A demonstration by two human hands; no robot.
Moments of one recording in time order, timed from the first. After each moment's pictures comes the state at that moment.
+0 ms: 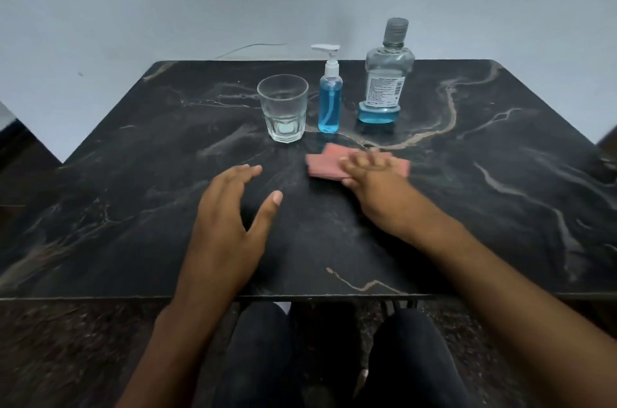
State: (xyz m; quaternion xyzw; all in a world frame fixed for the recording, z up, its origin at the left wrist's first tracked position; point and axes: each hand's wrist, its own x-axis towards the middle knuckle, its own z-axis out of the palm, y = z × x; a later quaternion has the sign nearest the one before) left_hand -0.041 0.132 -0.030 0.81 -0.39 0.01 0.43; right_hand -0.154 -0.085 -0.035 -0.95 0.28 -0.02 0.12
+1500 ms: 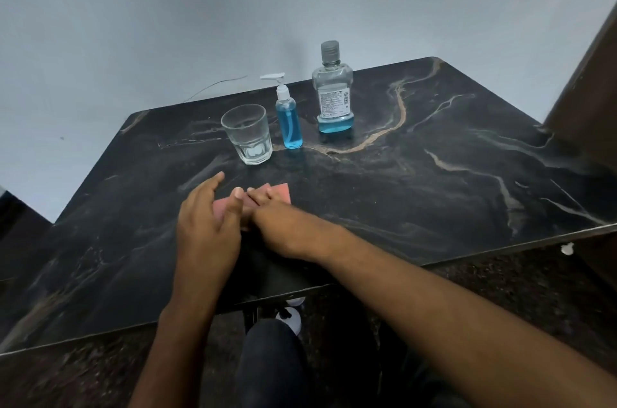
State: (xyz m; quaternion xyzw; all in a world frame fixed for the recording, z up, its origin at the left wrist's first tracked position) left_hand -0.036 0.117 -0.018 0.82 -0.36 0.01 0.45; right_hand -0.110 -0.002 -0.033 -0.96 0.11 -0.05 0.24
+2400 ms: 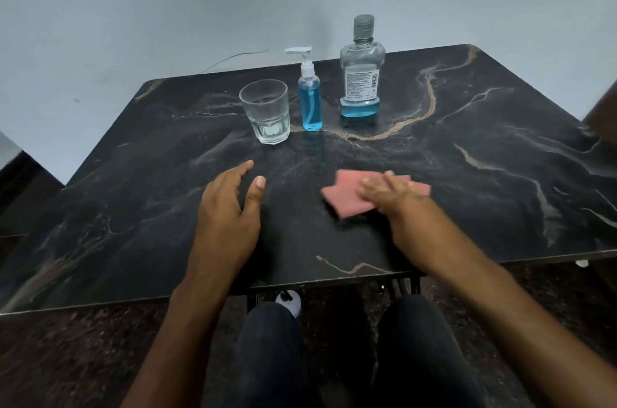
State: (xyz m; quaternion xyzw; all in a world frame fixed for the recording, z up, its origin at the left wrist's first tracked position) left_hand -0.038 0.115 -0.028 0.82 -0.36 -0.03 0.43; right_hand -0.238 -0.046 -0.032 -0.91 0.33 -0.09 0.23
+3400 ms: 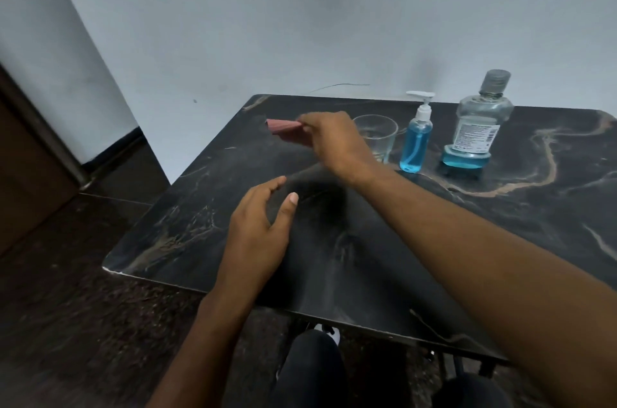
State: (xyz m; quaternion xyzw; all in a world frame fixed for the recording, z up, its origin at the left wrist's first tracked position) left_hand 0.015 0.170 -0.015 0.82 -0.28 0.03 0.50; right_hand 0.034 -0.025 0.040 -0.94 0.09 -0.26 0.21
